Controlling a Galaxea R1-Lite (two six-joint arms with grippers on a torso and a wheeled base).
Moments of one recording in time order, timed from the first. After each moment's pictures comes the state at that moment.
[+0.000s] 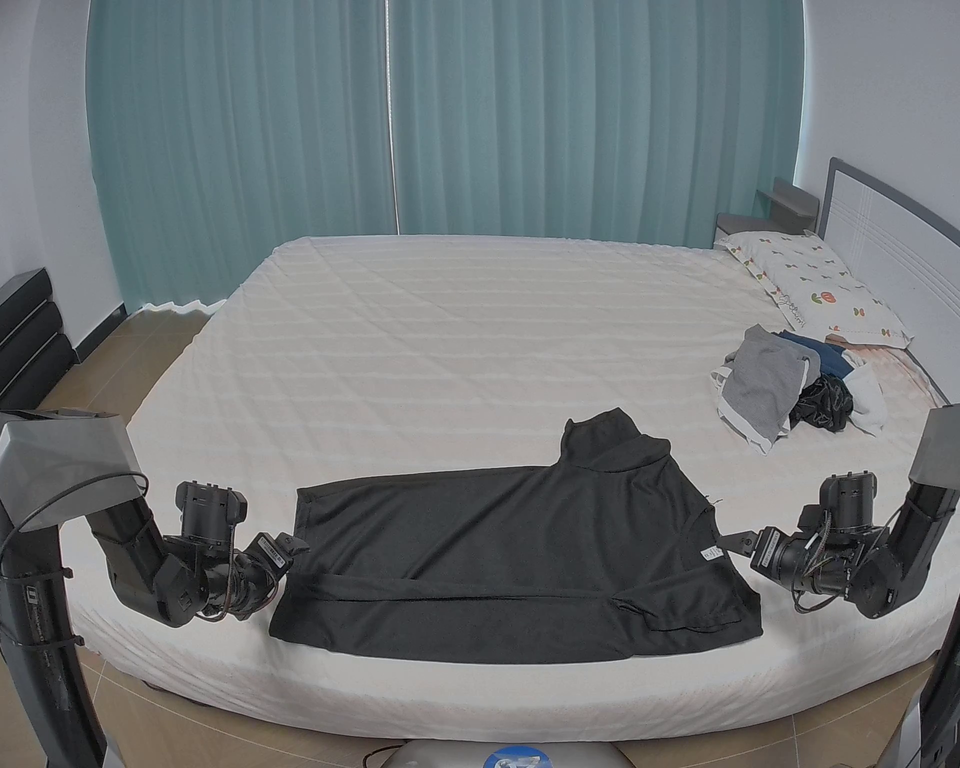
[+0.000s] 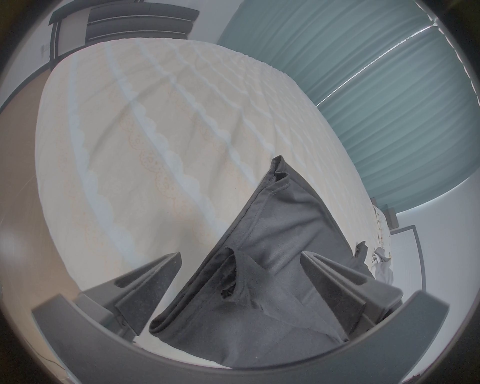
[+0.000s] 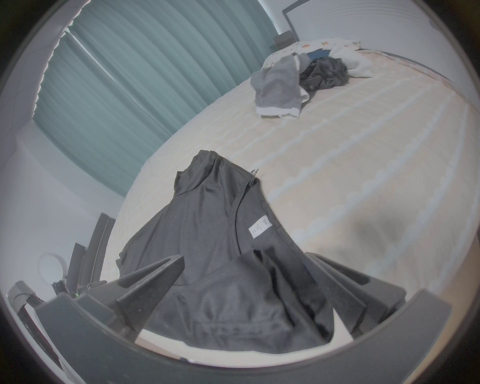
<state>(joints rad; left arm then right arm) -0.10 2.22 -0.59 -0.83 -0.04 -0.93 0.02 2.12 -0.41 -1.04 0.19 0.54</state>
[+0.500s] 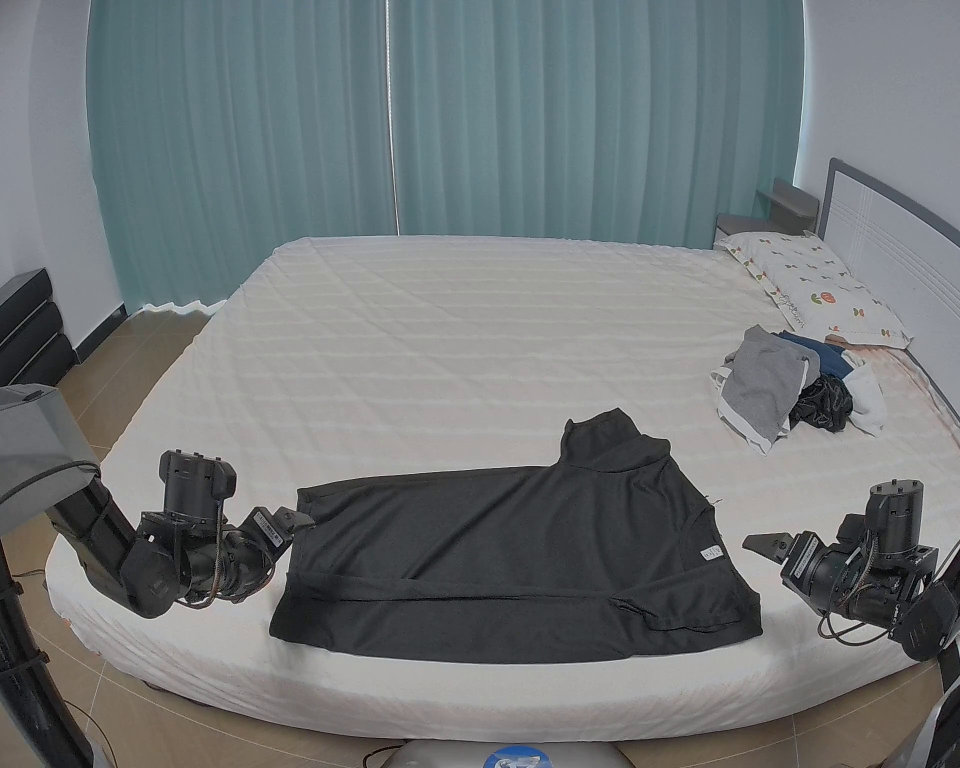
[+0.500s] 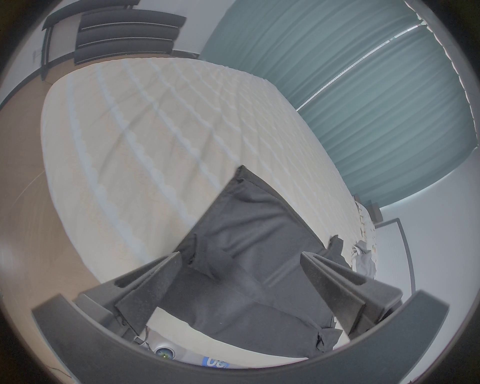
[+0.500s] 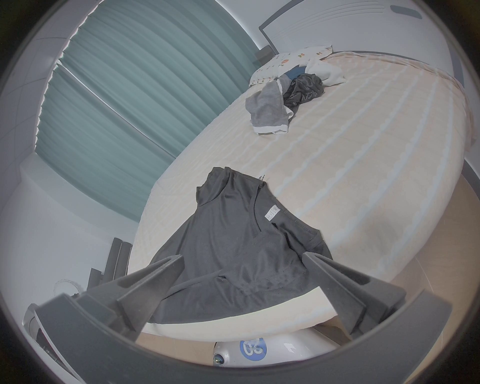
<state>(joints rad) -0.15 2.00 -0.56 -0.71 -0.03 -0.93 0.13 1.78 -0.16 -1.04 0.08 0.76</state>
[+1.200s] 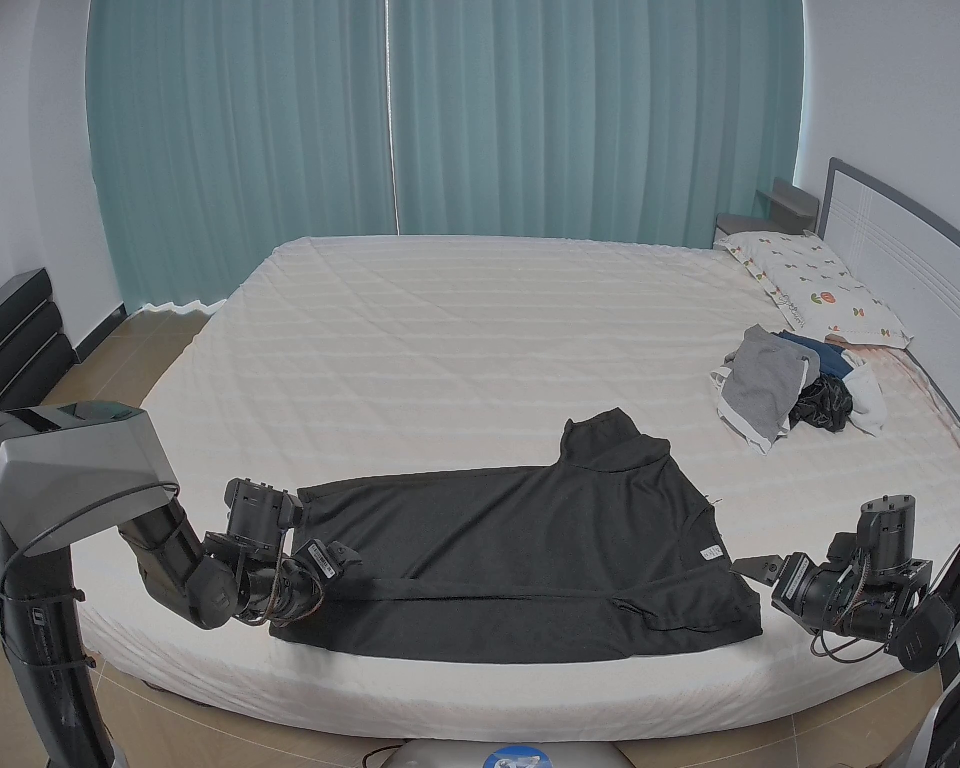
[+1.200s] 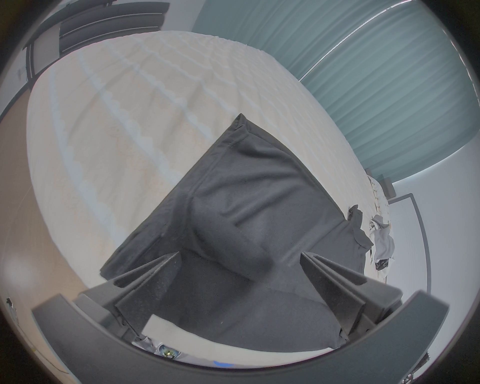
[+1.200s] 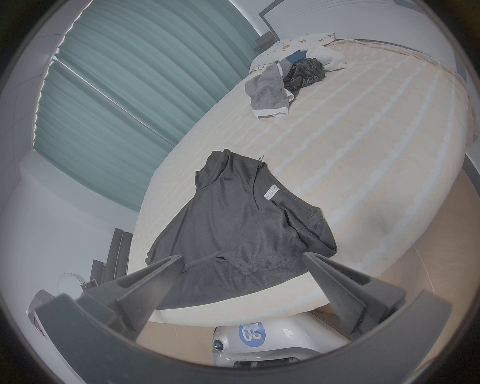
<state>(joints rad) -0.27 2.19 -0.66 -0.68 -0.02 -0.93 0.16 1.79 -0.11 -1.05 0.11 0.77</state>
